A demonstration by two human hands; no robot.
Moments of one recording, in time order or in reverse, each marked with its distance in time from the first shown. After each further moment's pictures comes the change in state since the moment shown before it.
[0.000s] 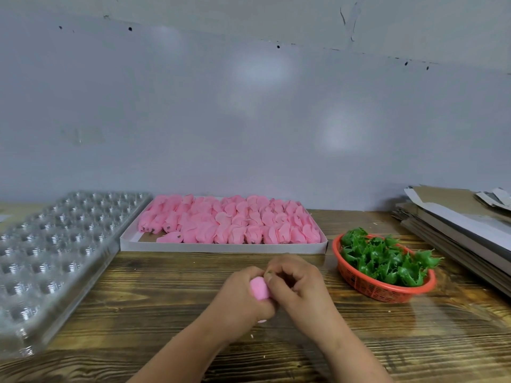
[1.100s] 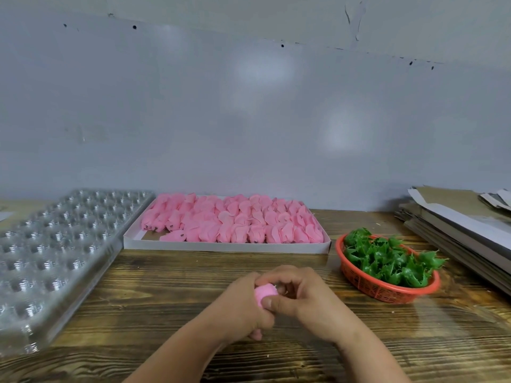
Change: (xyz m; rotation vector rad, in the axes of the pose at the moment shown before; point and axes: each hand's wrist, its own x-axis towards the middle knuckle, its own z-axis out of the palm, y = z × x) left_hand -0.001 -0.002 -0.008 -0.006 -0.197 -0.158; right_hand 0.000 0.002 -0.014 0.133 -0.377 0.157
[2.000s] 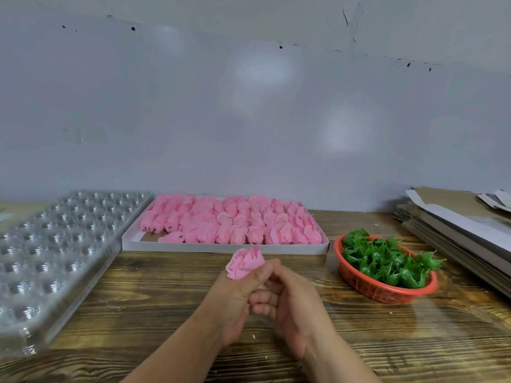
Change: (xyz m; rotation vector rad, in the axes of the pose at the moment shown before) left_hand 0.003 0.004 0.007 -0.734 0.086 0.137; right_hand 0.014 -0.005 0.038 0.920 0.352 0.377
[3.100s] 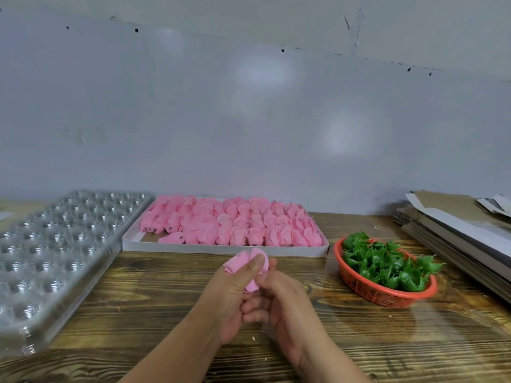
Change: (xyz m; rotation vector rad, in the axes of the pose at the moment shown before) left_hand -0.002 0.007 -0.001 -0.072 0.026 -0.017; right_hand -0.006 0.004 0.006 -0.115 -0.119 -0.060
